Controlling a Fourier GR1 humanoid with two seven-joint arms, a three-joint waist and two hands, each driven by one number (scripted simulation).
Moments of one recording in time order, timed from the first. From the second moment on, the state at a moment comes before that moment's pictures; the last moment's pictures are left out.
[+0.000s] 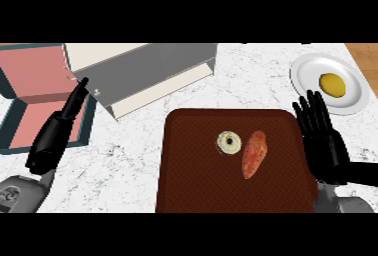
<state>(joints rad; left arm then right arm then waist) -0.21 0.58 -0.32 -1.52 0.12 0.27 -0.16 -0.06 -0.21 0.07 -1.55 -0.40 -0.08 -0.20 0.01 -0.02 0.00</state>
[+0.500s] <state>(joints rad) -0.07 0.48 -0.24 -1.62 0.32 0.28 -0.10 -0.03 -0.47 -0.03 -1.52 -0.16 -0.20 -0.10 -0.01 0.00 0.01</state>
